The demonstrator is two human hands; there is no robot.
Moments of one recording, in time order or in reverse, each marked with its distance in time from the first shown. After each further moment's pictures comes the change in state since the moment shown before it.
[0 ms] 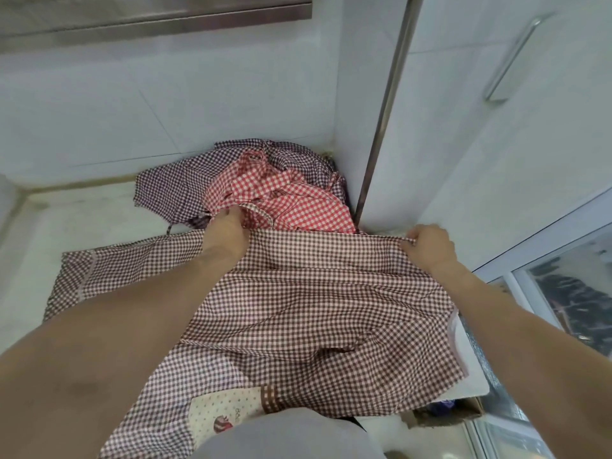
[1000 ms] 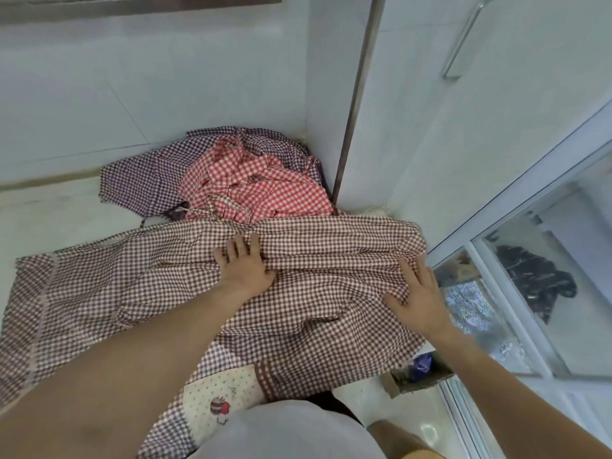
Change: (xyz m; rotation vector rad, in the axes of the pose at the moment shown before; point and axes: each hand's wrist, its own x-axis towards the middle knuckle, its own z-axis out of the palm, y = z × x) left_hand -0.079 0.019 0.057 0.281 -0.439 0.086; right_hand -0.159 0.059 0.060 0.025 0.022 -0.037
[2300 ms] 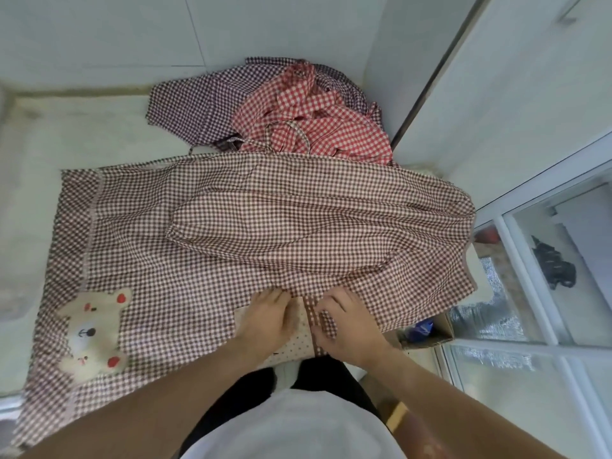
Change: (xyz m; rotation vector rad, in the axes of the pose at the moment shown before) left_hand -0.151 -0.097 0.155 -0.332 0.388 0.441; right_hand -0.145 -0.165 0.115 0.110 0.040 -0.705
